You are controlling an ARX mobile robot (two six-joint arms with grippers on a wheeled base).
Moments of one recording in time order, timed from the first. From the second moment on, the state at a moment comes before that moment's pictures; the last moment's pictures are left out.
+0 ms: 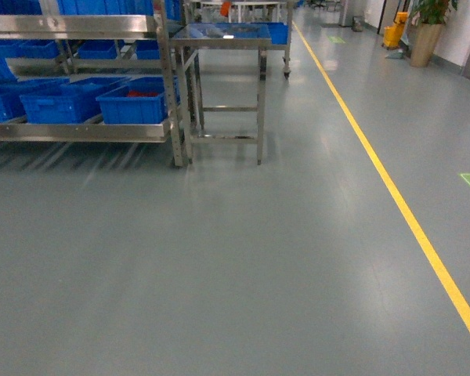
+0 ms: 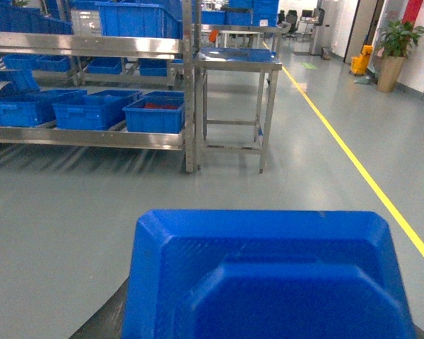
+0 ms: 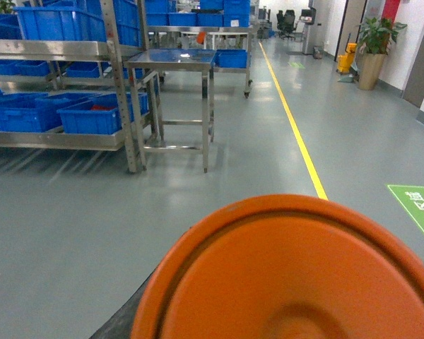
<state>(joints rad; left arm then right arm) 0.00 0.01 0.01 -0.01 0.00 0.00 0.00 0.00 0.01 0.00 0.00 0.01</state>
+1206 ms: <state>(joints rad) 0.00 0.01 0.01 0.00 0.00 0.00 0.00 0.00 0.01 -0.01 0.00 0.01</state>
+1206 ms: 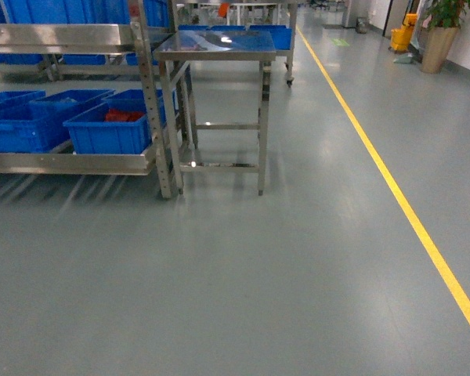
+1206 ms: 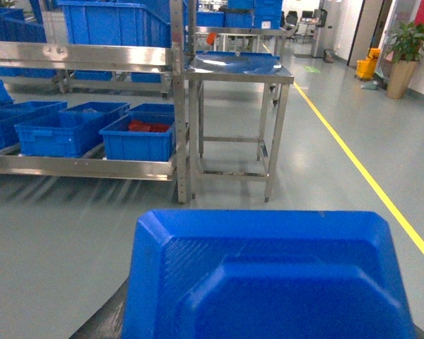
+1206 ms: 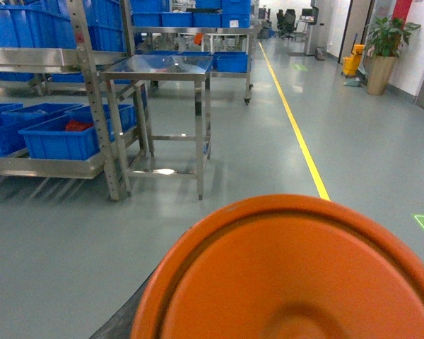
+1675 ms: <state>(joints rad) 0.00 0.01 0.01 -0.01 0.00 0.00 0.00 0.00 0.01 -0.01 0.00 0.01</state>
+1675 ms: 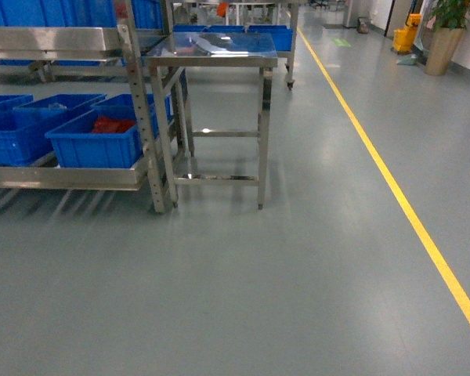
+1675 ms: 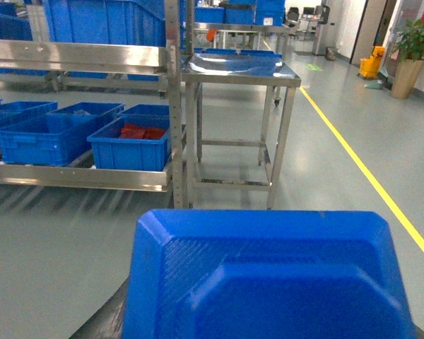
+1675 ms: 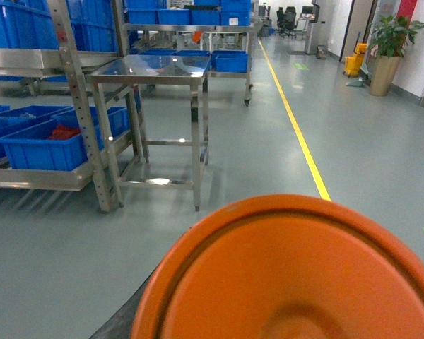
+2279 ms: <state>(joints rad) 0.00 0.01 0.01 0.00 0.00 0.00 0.00 0.00 0.01 0.00 0.00 0.01</state>
